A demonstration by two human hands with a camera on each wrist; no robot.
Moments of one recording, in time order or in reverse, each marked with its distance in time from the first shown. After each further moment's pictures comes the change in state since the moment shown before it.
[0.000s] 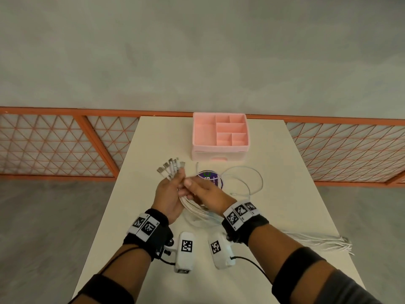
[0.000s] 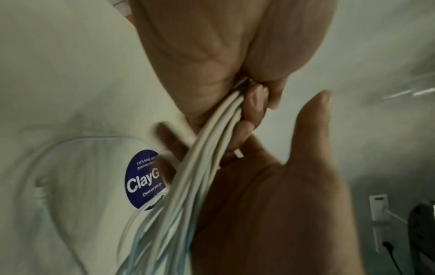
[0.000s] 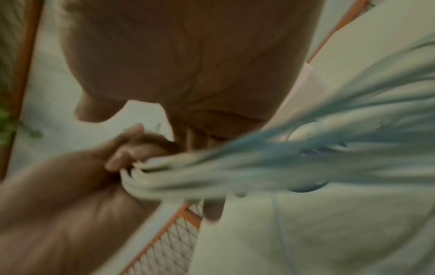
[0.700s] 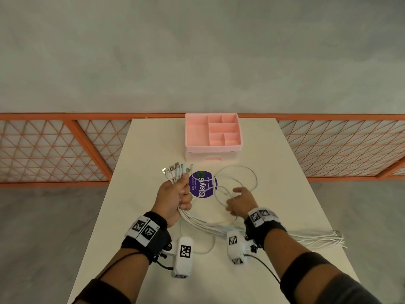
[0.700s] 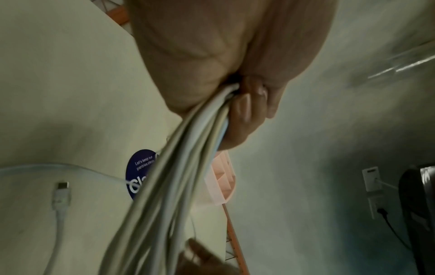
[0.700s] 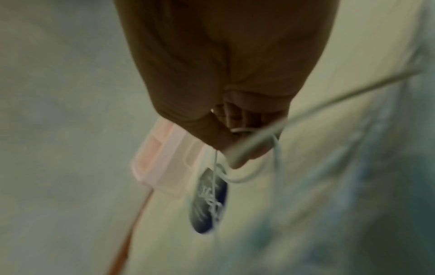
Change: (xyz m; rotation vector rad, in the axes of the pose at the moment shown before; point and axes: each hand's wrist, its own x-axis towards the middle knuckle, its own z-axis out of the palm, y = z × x) left_hand 0.000 -0.007 0.009 0.115 -0.054 -0.118; right_hand -0.016 0.093 -0.082 -0.040 0.535 0.510
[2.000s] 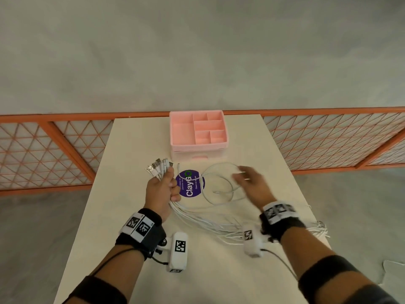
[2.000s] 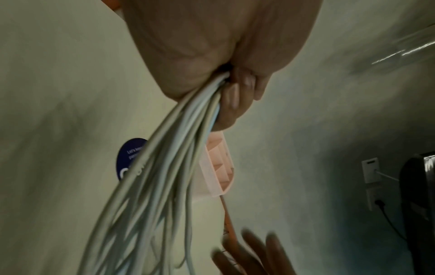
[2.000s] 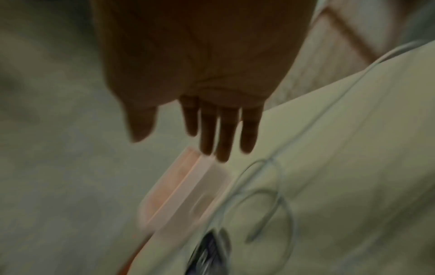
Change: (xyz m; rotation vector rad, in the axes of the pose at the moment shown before) left_hand 0.023 -0.006 0.013 -0.048 0.135 0.103; right_hand -0.029 -0.021 -0.069 -0.014 0.163 -0.368
